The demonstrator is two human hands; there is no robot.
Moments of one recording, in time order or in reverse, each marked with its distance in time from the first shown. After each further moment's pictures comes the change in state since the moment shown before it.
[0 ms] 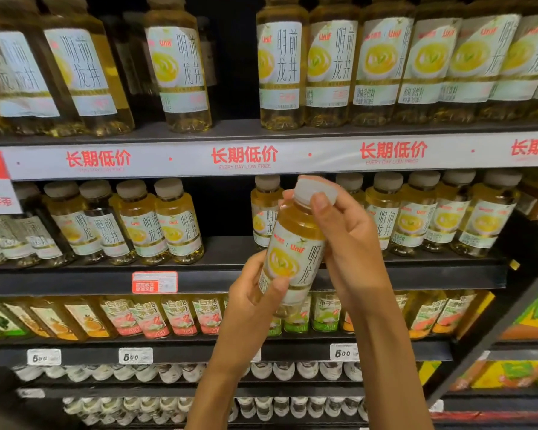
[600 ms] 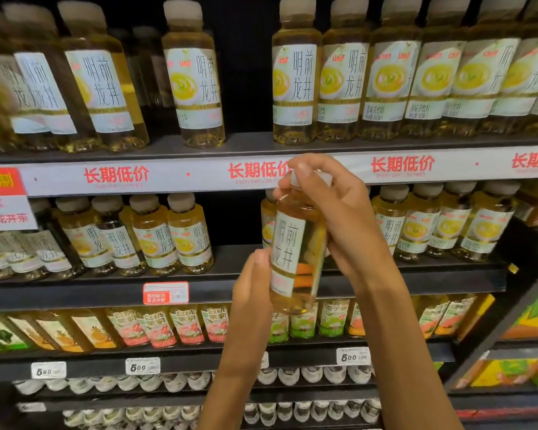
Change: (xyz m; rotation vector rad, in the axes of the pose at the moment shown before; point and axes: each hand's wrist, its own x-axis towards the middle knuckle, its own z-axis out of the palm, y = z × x) left_hand 0.007 0.027 -0.006 -0.018 0.128 -0.091; right_hand 0.037 -0.023 0.032 -0.104 -0.032 0.008
